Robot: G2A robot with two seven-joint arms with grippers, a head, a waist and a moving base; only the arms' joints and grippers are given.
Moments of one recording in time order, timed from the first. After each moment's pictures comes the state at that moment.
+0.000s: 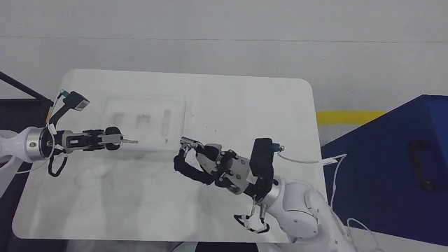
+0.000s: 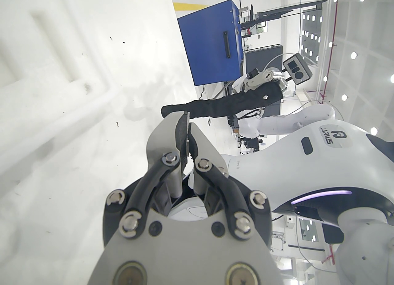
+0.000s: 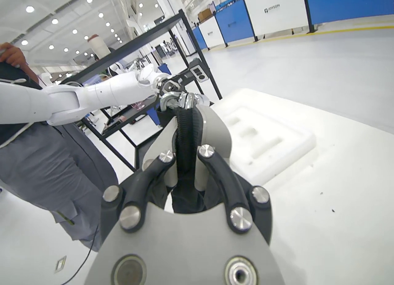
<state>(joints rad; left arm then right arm) 1.16 -0.38 -1.29 -1.44 -0.81 -0.54 -1.28 -1.39 -1.35 1.02 -1.95 -0.79 -0.57 0.14</state>
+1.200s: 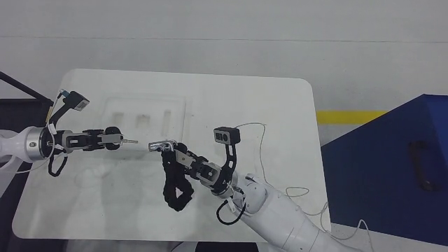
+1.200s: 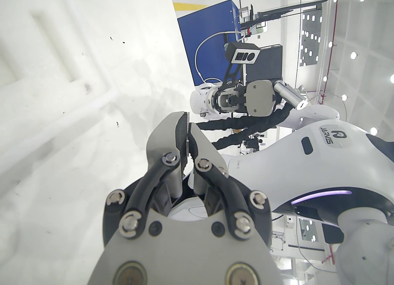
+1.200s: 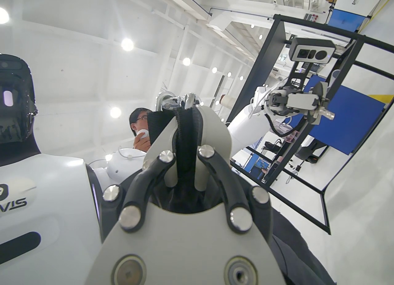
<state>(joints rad) 1.16 -0.38 -1.29 -1.44 -0.81 -0.54 -1.28 -0.98 -1.46 0.55 -1.30 0.45 -1.00 0.33</state>
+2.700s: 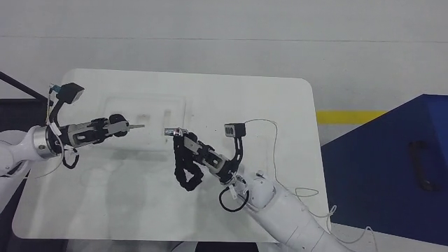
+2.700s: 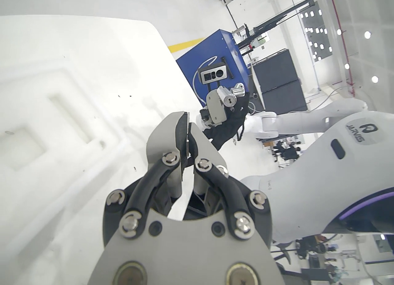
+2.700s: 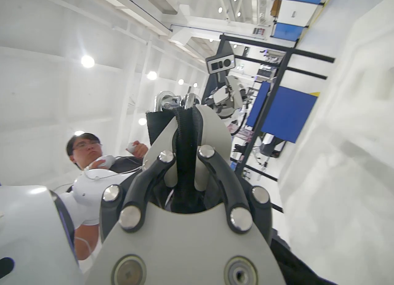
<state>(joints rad) 1.27 -0.40 -1.38 -1.55 -0.58 -0.78 -0.91 -1.03 -1.46 0.67 -1.26 0.23 -0.83 0.23</state>
